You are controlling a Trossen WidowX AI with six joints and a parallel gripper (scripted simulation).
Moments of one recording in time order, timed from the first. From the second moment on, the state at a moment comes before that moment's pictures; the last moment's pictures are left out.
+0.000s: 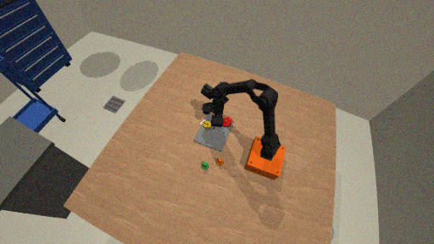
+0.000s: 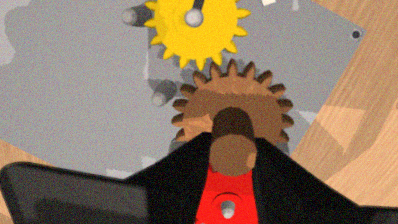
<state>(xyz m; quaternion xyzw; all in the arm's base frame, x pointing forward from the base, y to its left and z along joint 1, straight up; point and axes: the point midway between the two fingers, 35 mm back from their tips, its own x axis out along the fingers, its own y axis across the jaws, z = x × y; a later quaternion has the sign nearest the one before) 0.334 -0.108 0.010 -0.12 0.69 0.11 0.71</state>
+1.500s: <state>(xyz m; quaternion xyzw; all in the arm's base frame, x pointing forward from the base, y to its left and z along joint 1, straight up) 0.330 -0.106 0.095 -0.17 0.67 0.16 0.70</state>
